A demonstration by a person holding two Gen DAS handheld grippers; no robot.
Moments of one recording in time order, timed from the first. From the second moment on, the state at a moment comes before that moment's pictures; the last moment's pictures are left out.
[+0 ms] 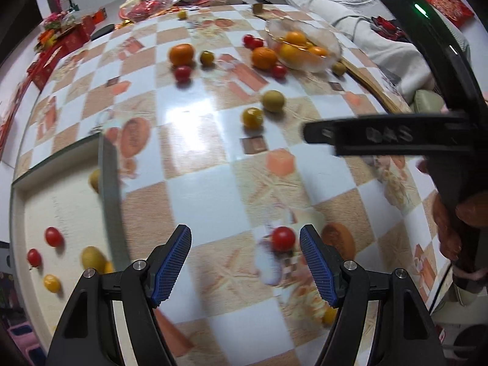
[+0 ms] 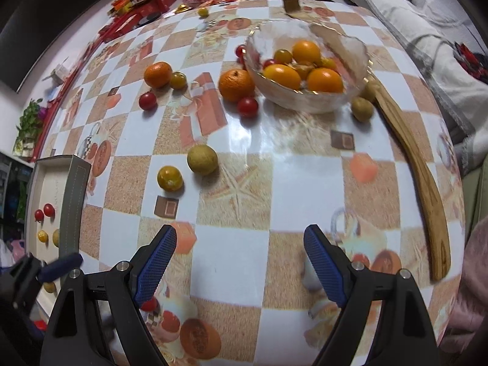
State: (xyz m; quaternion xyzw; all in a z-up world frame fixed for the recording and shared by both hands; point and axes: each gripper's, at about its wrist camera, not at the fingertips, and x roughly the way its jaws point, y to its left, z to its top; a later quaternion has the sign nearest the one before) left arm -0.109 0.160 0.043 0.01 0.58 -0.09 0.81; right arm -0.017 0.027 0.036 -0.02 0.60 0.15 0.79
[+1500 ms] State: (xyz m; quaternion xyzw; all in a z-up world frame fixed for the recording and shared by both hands) left arm -0.113 0.153 0.015 -0.02 0.59 -0.06 0.80; right arm -0.015 0.016 0.027 0.02 0.60 0.18 0.78
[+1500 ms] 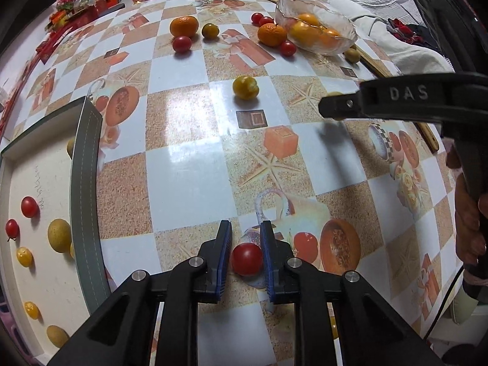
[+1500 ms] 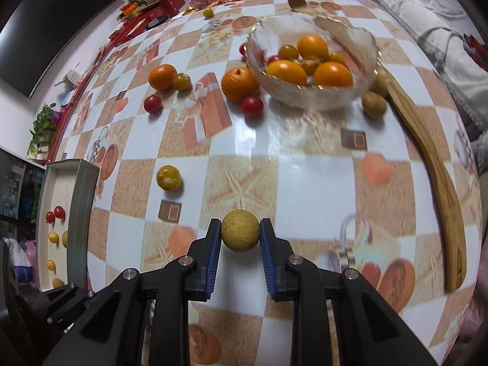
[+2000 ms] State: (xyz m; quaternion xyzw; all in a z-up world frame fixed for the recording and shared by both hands) left arm -0.125 0.150 0.017 0.00 0.60 -0.06 0.80; right arm -0.030 0.011 0.031 0.03 0.60 0.17 0.78
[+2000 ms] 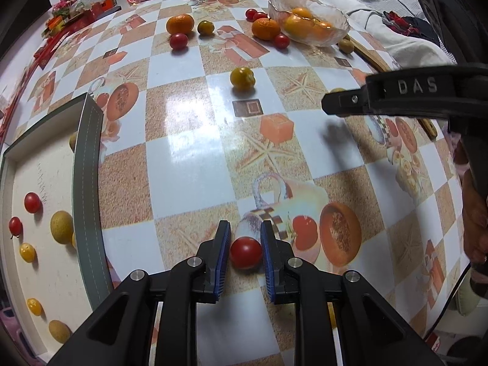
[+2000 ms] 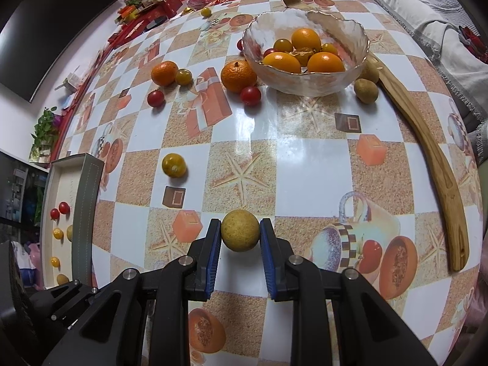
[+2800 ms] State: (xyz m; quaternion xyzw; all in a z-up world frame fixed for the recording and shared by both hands) left arm -0.135 0.192 0.052 -0.07 0.58 -0.05 0.81; right arm -0.052 0.038 0.054 0.02 0.60 0.20 0.78
